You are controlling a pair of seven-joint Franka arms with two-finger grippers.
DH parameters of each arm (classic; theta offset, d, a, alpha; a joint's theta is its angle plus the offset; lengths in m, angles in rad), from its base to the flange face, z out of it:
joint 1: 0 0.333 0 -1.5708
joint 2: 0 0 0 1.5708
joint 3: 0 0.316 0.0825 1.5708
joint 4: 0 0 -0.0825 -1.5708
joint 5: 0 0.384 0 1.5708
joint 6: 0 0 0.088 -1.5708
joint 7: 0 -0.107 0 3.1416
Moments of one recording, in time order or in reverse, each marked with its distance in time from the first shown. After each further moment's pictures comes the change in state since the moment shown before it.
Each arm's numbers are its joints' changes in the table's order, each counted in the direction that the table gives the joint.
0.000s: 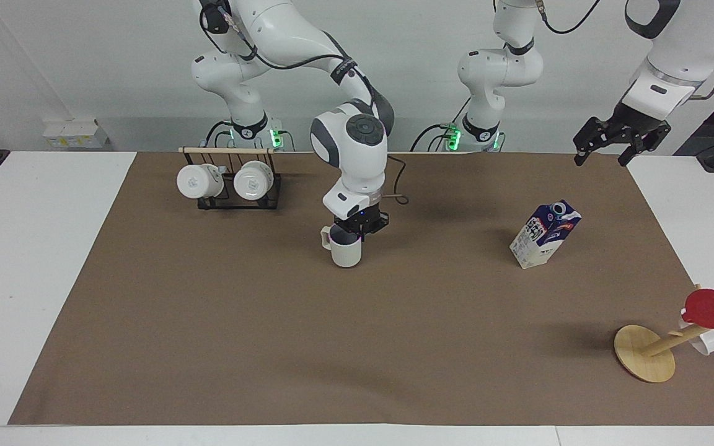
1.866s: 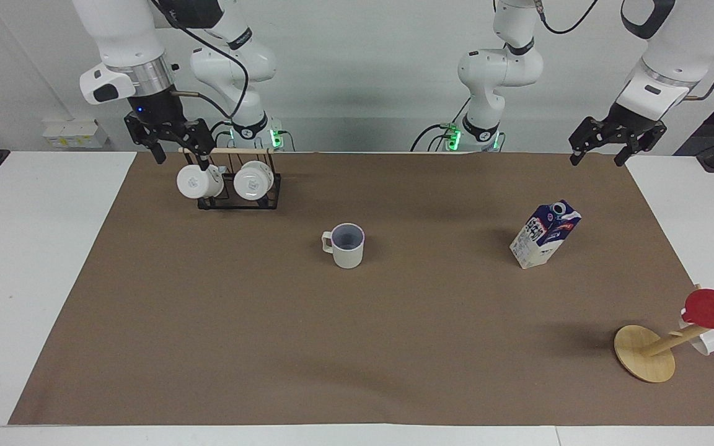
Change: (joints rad) left arm 0.000 0.000 -0.013 0.000 0.000 -0.006 0.000; right arm -0.546 -0.510 -0.027 0.036 0.027 -0.453 0.374
